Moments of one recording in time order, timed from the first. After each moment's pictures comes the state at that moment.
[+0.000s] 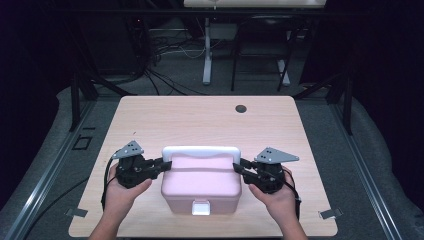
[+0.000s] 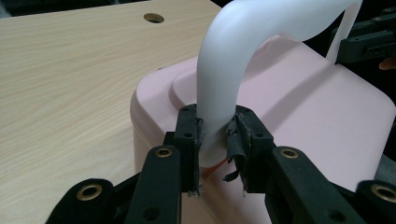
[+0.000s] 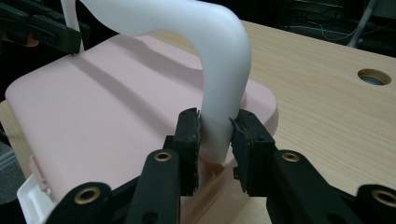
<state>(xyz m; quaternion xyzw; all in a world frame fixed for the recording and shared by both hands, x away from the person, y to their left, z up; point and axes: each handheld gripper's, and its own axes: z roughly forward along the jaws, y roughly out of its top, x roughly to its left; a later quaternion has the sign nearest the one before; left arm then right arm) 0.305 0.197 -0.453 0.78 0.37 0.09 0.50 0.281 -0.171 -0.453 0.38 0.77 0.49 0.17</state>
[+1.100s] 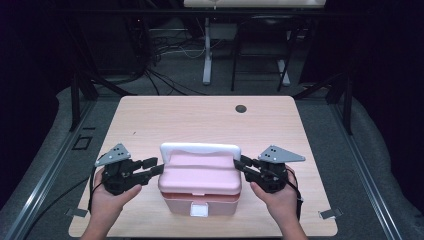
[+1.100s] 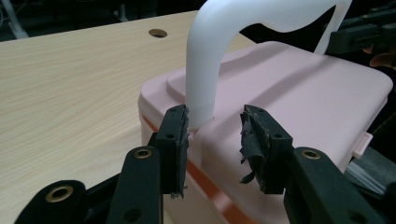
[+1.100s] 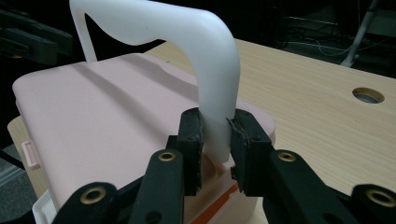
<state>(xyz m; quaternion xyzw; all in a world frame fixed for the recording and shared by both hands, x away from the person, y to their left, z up) 0.276 0.218 -0.433 0.77 0.37 0.12 0.51 0.275 -0.172 -0.437 0.37 0.75 0.52 0.18</state>
